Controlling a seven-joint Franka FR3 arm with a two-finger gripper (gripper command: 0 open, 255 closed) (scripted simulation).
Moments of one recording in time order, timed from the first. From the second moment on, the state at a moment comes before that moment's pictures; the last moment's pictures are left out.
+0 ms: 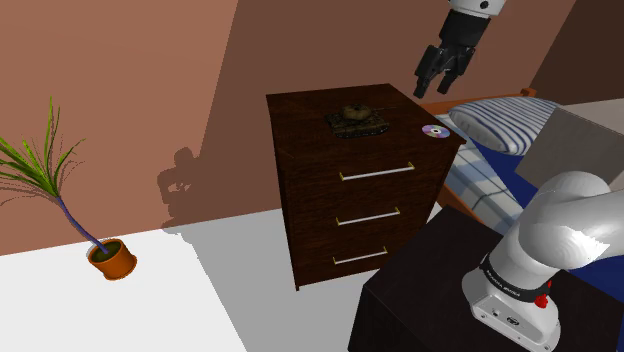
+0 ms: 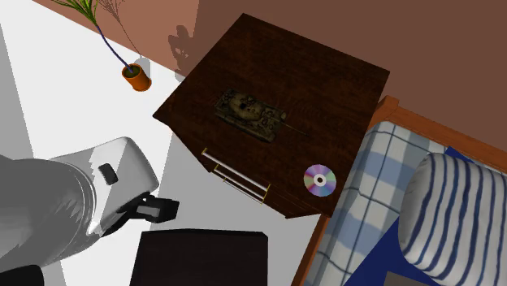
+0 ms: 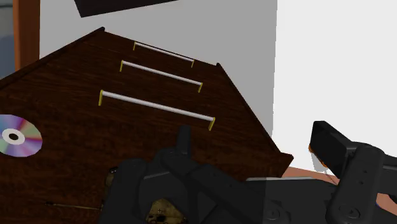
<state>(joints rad) 0.02 -0.81 -0.04 -2.28 0.08 1.61 0.11</state>
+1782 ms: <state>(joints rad) 0.25 0.05 -0.71 -1.82 0.35 1.83 -1.27</state>
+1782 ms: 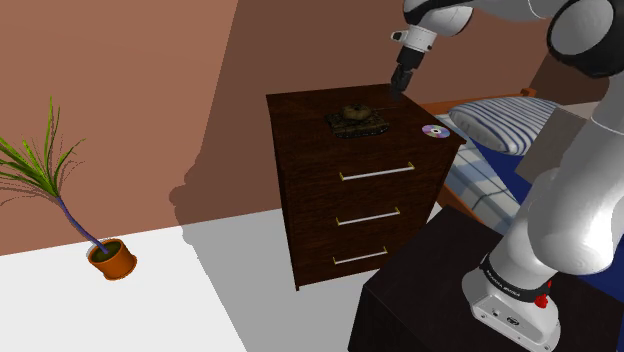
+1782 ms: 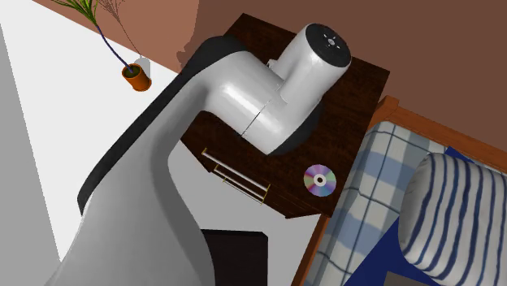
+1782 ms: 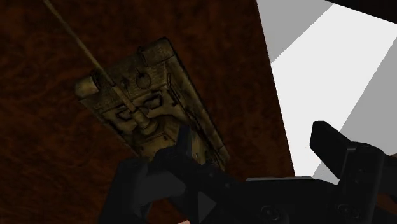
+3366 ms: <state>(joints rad) 0.05 0.54 -0.62 -1.39 0.65 1.71 -1.68</state>
